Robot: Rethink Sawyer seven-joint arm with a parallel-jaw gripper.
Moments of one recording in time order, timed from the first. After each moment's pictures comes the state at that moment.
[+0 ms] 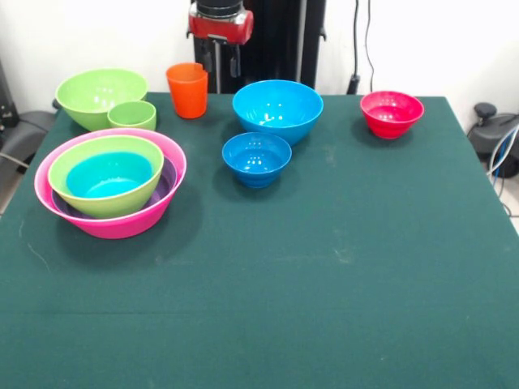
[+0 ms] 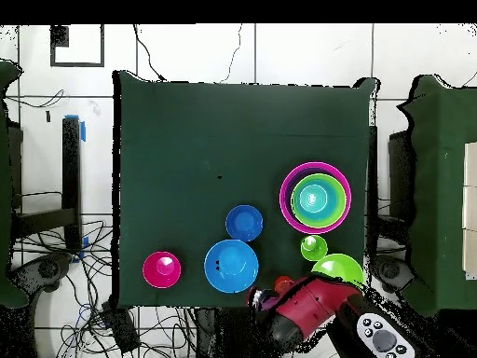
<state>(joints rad) -0.83 -0.74 0.46 2.28 -1.18 0.38 2.77</state>
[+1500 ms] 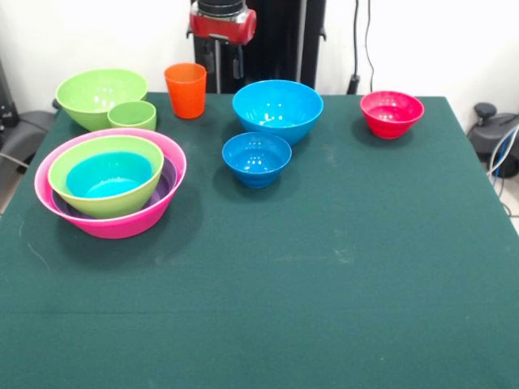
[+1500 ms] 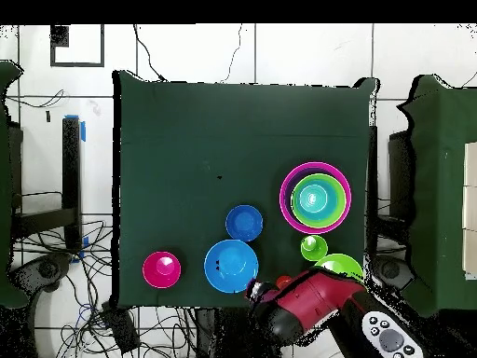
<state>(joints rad) -0.85 -0.78 0.53 2.28 -1.10 0.40 2.77</state>
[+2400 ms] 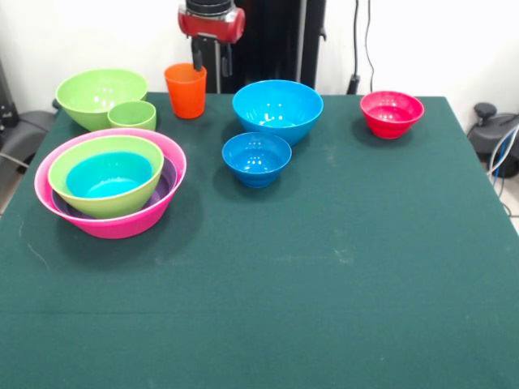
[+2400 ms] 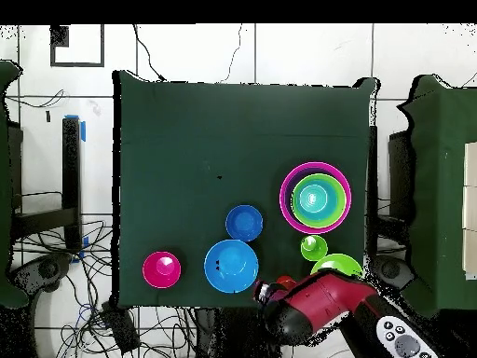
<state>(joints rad) -0.93 -0.78 0.57 2.28 -1.10 0.47 2.65</state>
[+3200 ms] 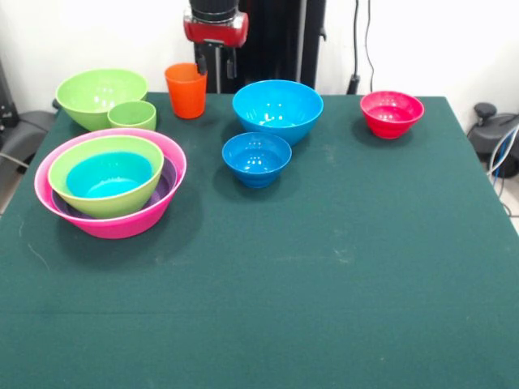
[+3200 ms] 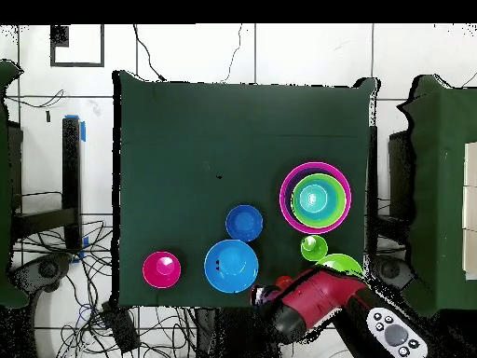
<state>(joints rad) -0.90 -0.71 0.56 2.26 -1.15 0.49 2.59</state>
